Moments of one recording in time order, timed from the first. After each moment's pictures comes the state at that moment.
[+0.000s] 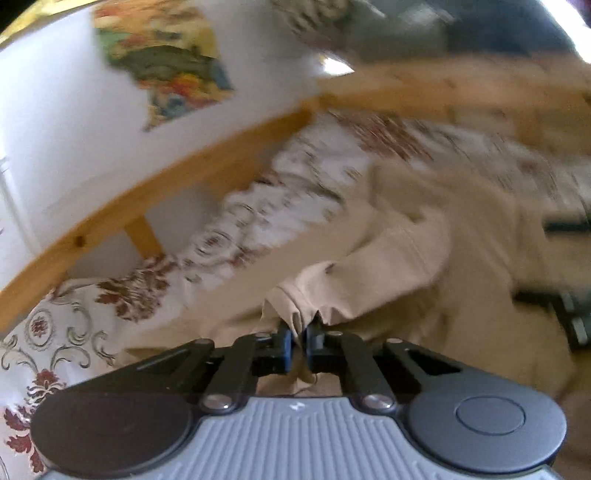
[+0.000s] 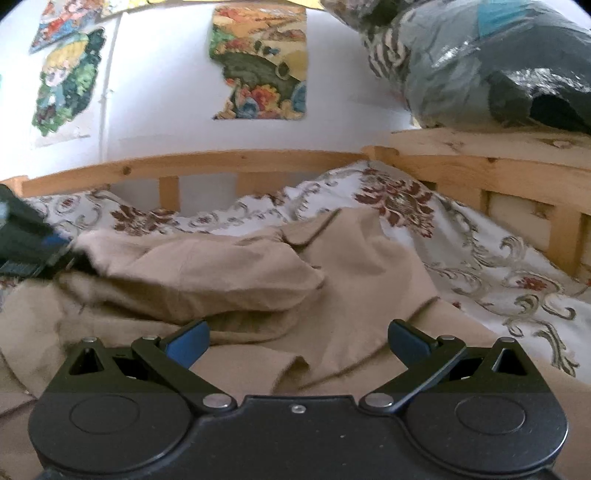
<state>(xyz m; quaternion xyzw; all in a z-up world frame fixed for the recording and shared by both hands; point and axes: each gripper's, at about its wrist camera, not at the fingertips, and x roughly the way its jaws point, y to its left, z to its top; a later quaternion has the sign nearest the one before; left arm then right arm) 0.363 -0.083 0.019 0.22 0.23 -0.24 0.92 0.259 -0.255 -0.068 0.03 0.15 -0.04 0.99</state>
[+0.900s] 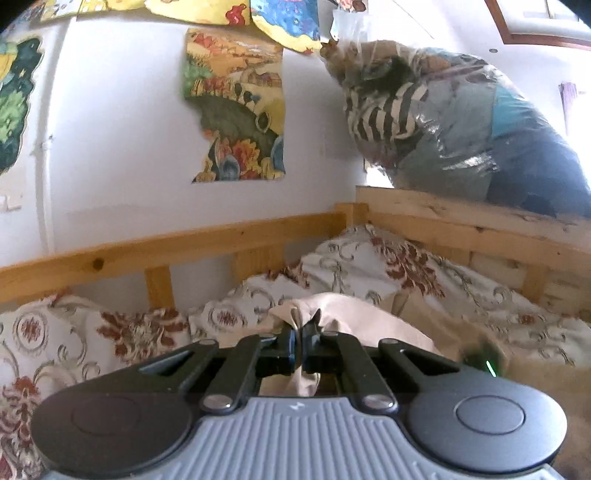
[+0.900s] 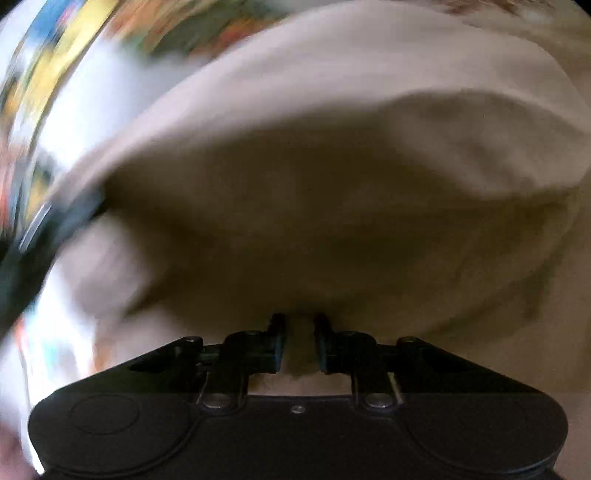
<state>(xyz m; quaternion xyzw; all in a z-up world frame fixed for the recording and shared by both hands) 0.385 -0.024 0.068 0.06 0.15 -0.27 0.95 0.429 -0.174 -0.080 0.47 0.21 0.09 0.86</state>
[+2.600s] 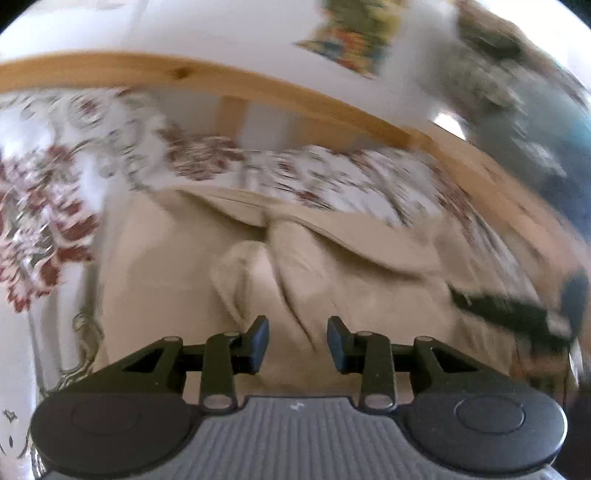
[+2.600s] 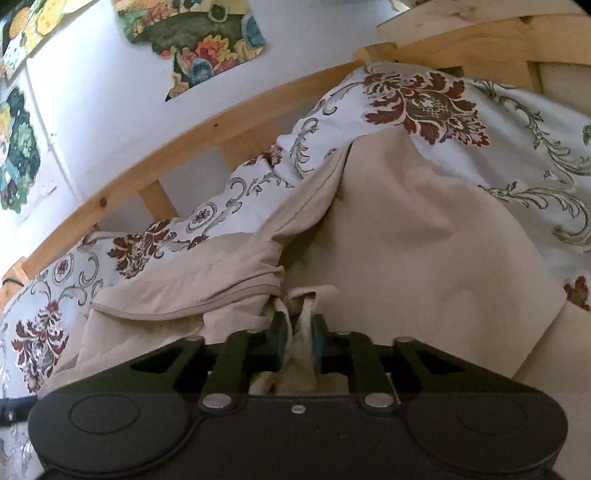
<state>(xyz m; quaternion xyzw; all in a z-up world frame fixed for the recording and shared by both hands) 0.387 0.055 -0.007 -0.11 0.35 -0.19 0.91 0.397 -0.295 -0.062 0.24 0.26 0.02 0.94</state>
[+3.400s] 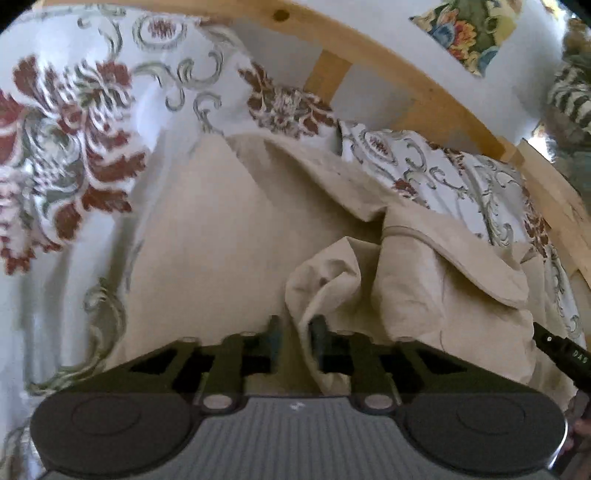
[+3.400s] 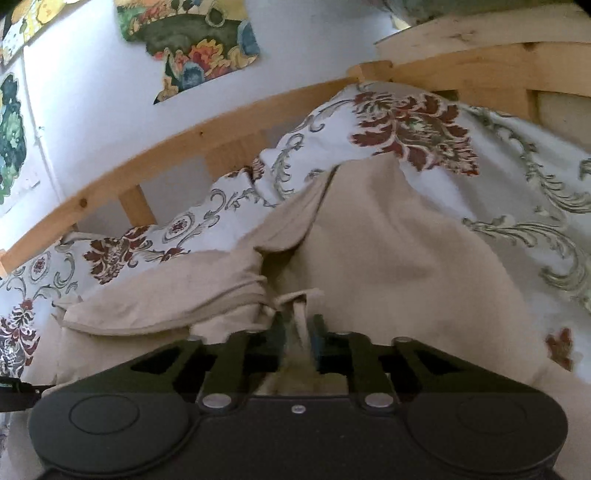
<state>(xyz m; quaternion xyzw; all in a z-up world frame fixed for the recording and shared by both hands) 0.434 0.078 -0.050 -0.16 0.40 -0.11 0.90 0.408 -0.306 -0.057 0.19 0.25 -0.01 0.95</state>
